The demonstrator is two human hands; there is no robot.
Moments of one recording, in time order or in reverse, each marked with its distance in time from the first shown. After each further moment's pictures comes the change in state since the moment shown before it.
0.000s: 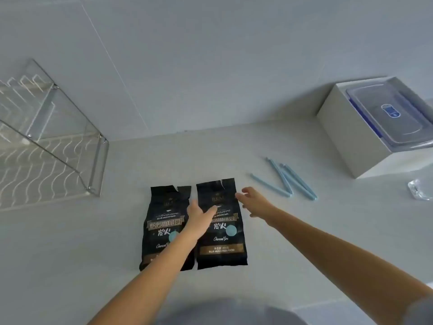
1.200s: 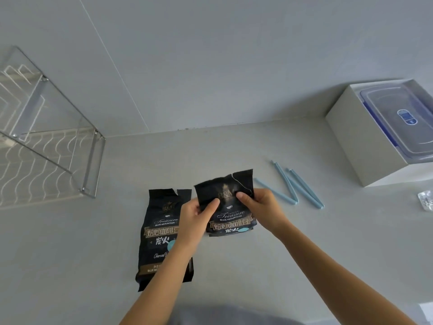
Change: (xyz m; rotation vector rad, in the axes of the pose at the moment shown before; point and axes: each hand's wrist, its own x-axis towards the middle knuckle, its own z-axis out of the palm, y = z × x) left_hand -0.022 0.030 -0.019 -0.463 0.054 0.443; right_hand -0.030 -0.028 -0.007 0.232 0.109 -0.360
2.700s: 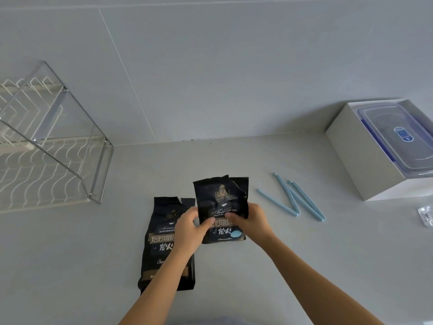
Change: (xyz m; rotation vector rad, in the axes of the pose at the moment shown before) left_hand 0.014 -0.032 -0.024 0.547 0.059 0.102; right_hand 0.014 0.030 0.027 -0.192 0.019 -0.039
